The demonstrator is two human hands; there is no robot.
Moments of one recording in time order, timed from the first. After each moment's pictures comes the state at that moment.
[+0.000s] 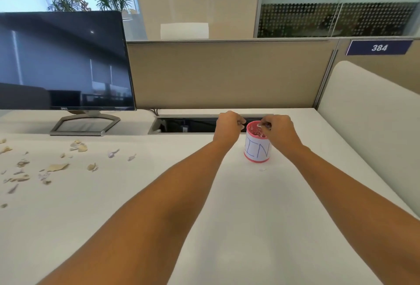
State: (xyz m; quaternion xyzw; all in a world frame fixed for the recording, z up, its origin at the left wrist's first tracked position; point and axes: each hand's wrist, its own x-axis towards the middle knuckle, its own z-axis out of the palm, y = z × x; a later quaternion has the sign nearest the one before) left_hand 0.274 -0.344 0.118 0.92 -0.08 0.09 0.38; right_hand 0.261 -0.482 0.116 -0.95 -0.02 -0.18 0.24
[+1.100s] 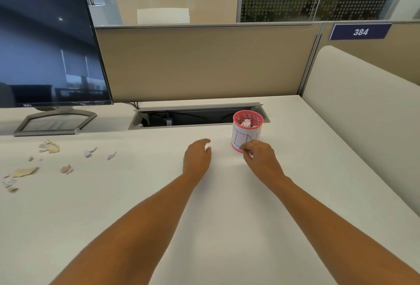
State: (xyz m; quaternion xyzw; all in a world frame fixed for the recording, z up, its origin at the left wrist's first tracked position) left_hand 0.256 -0.303 0.015 0.93 -0.02 0.06 0.36; right_hand 0.218 -0.472 0.039 -0.95 -0.03 -0.12 0.28
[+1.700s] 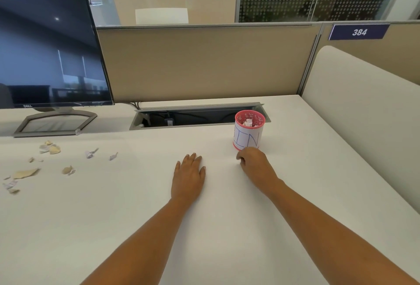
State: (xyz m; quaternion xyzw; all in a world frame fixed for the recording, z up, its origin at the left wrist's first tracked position) left_hand 0.221 -0.270 -0.021 0.98 -0.05 0.04 0.20; right_hand 0.220 -0.456 0.029 -0.97 -0.03 -0.03 0.22
